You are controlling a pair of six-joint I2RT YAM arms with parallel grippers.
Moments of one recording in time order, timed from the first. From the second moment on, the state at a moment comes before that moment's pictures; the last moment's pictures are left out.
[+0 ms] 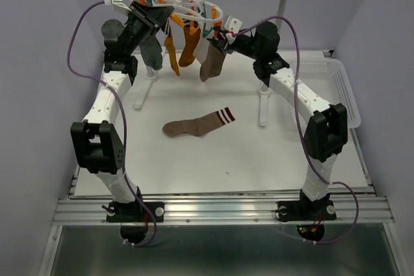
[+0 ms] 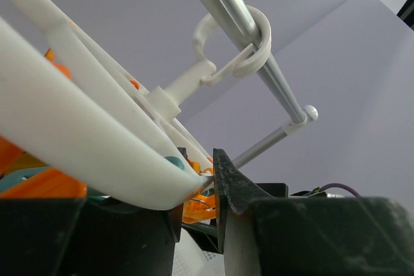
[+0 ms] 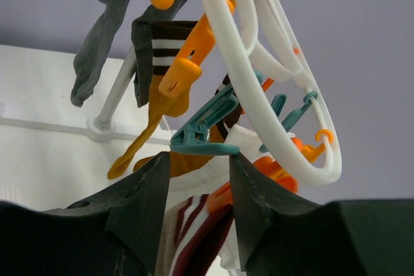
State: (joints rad) left arm -0.07 1.71 1.59 0.51 0.52 -1.14; right arm 0.44 1.92 1.78 0.30 -0.62 -0.50
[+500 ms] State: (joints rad) left arm -0.07 1.73 1.59 0.53 0.53 -1.15; right arm 0.44 1.92 1.77 0.38 -0.73 -0.49
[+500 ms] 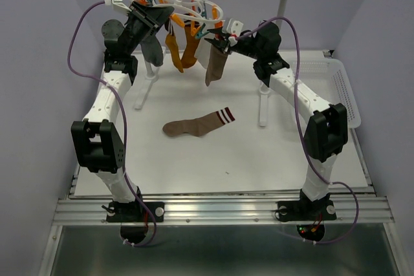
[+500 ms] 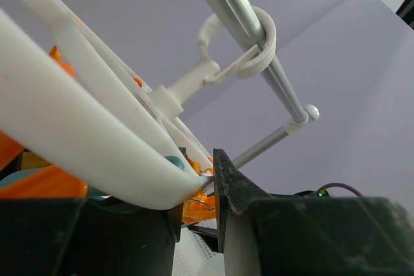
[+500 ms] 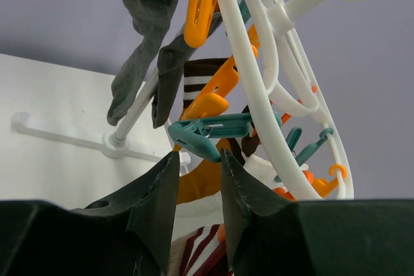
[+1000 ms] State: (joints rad) left arm -0.07 1.73 1.59 0.53 0.54 -1.15; right arm 0.44 1.92 1.76 0.52 -0.69 -0.29
